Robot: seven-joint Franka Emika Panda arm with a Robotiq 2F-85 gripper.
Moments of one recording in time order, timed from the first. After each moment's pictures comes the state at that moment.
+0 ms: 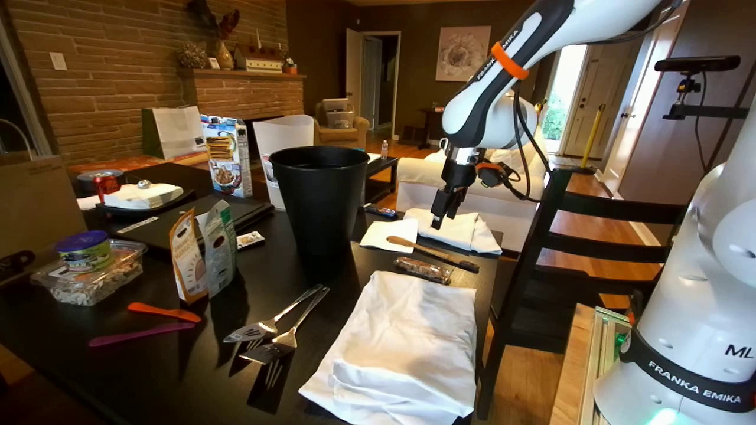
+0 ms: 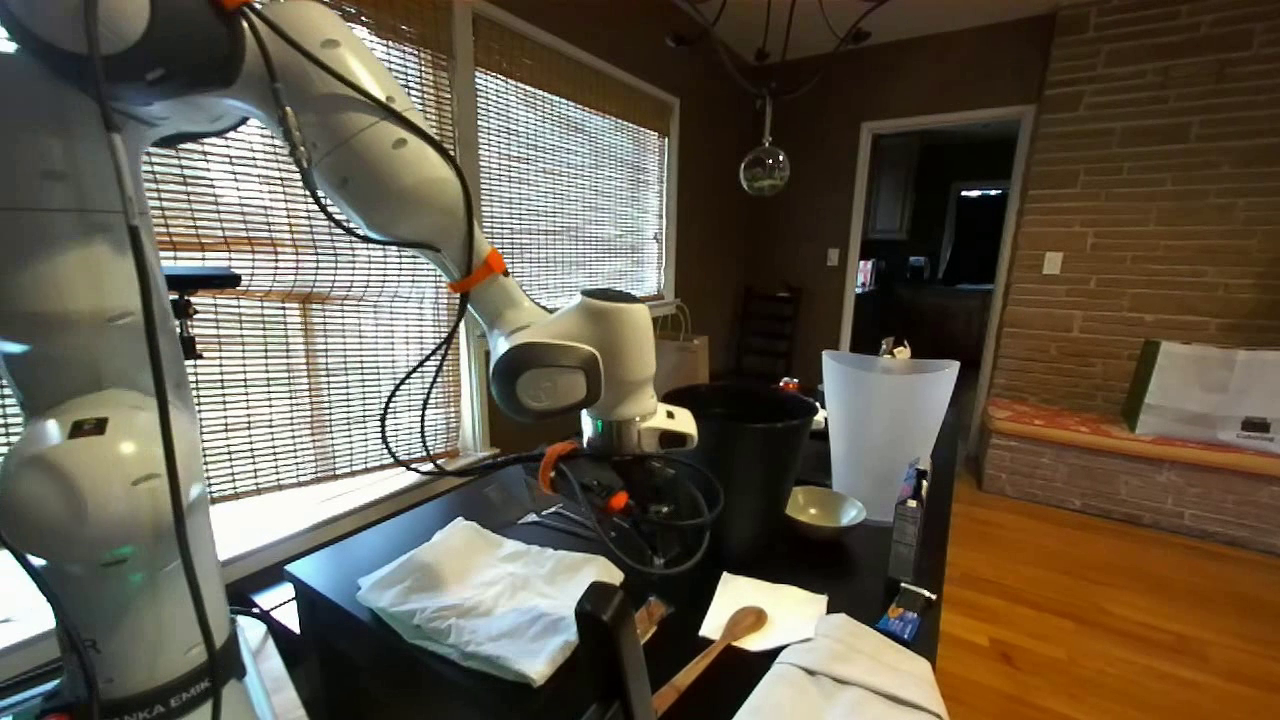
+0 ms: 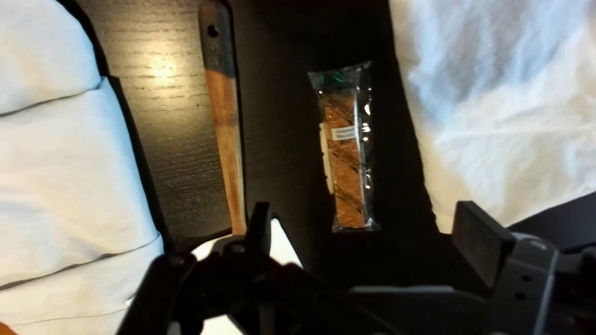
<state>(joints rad) -0.10 -0.03 -0.31 -2.57 0.15 2.65 -0.57</state>
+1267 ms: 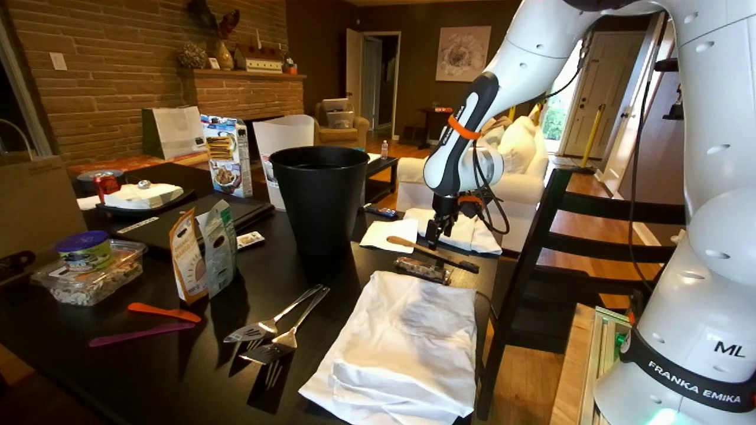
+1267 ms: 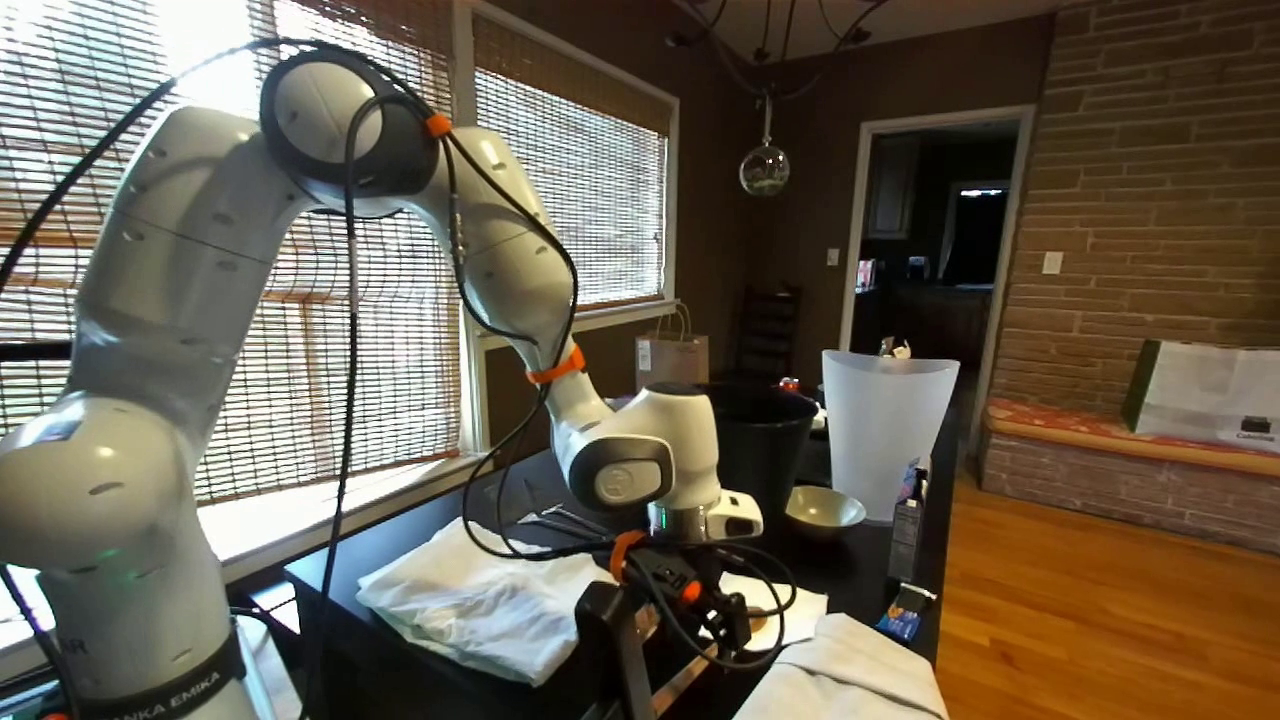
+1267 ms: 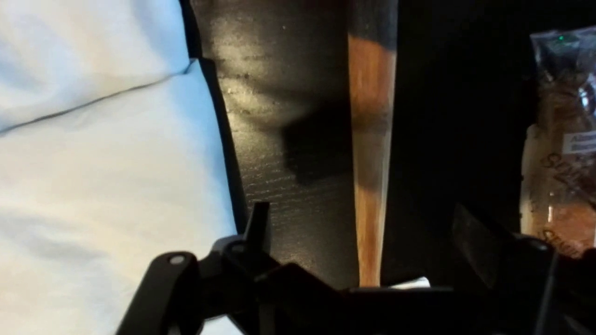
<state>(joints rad) -0.26 0.40 -0.22 -2.33 0.05 2.84 -0.48</state>
